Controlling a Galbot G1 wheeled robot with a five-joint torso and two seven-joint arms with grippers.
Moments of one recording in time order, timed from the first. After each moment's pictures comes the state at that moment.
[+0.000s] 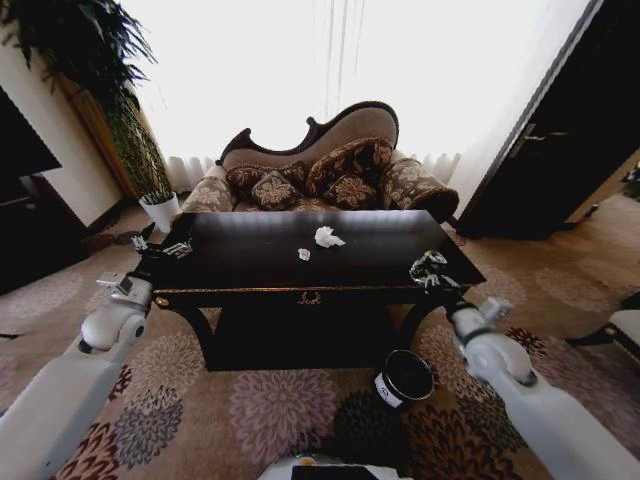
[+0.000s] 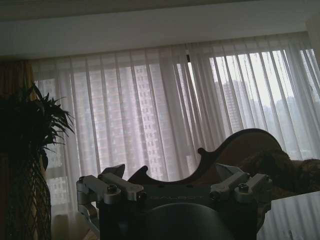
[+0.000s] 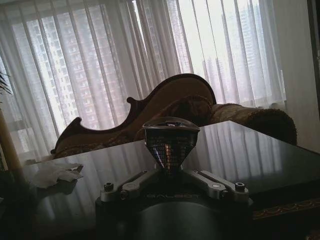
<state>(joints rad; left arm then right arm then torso) 1.09 -0.74 -0.58 -1.80 -0.65 -0.12 -0.05 -1.42 0.84 0.66 2.00 0.95 0.00 0.16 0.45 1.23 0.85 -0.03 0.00</state>
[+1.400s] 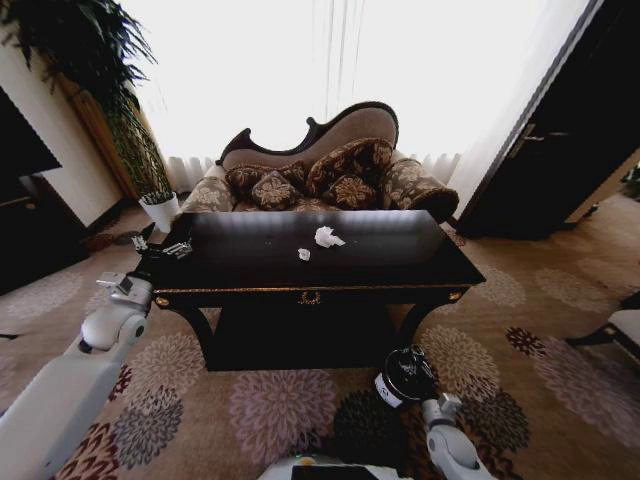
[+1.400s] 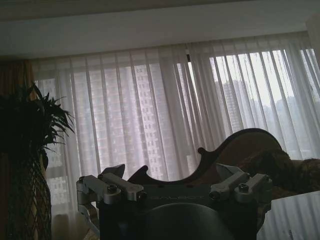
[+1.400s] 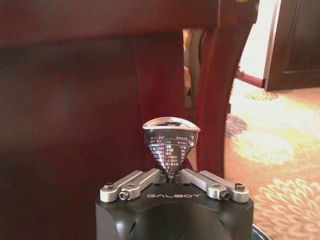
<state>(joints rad) 1.09 -0.74 -0.58 -1.80 -0.65 -0.12 -0.05 -1.39 1.18 0.48 1.30 0.54 0.29 0.01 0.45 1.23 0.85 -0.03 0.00</state>
